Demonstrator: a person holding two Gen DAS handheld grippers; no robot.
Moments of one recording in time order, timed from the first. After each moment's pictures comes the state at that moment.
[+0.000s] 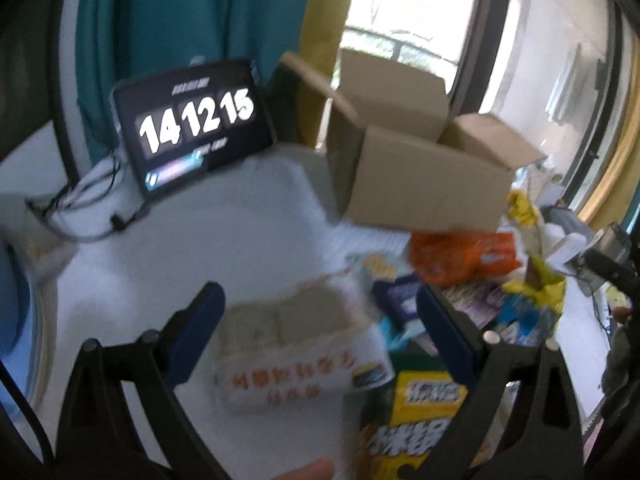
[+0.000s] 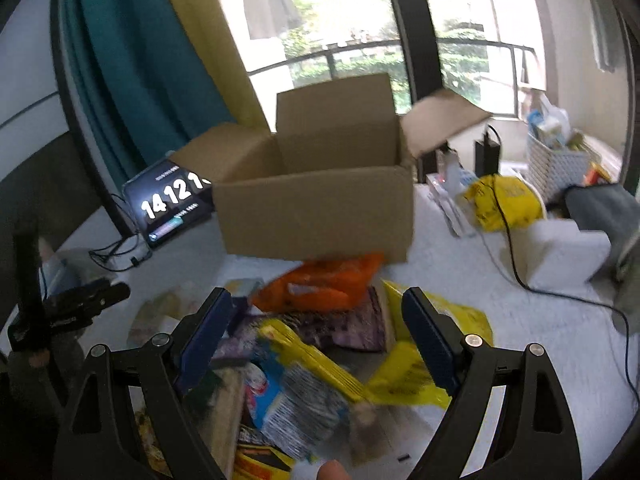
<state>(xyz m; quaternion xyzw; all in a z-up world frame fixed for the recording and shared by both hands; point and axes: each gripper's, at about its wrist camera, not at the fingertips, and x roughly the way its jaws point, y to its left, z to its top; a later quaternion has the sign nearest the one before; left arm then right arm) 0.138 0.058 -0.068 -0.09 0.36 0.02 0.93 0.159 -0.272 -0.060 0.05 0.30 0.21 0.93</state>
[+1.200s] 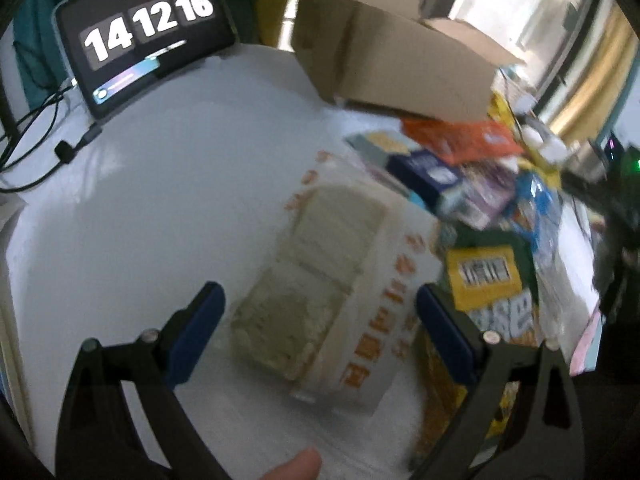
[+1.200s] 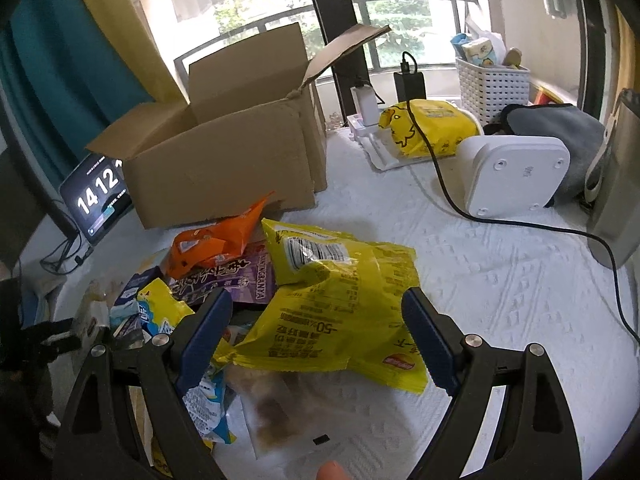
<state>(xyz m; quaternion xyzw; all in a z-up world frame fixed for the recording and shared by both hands) 0.131 0.082 -0.122 -0.06 0.48 -0.11 0.87 0.177 -0.323 -0.115 0.08 0.37 0.12 0.92</state>
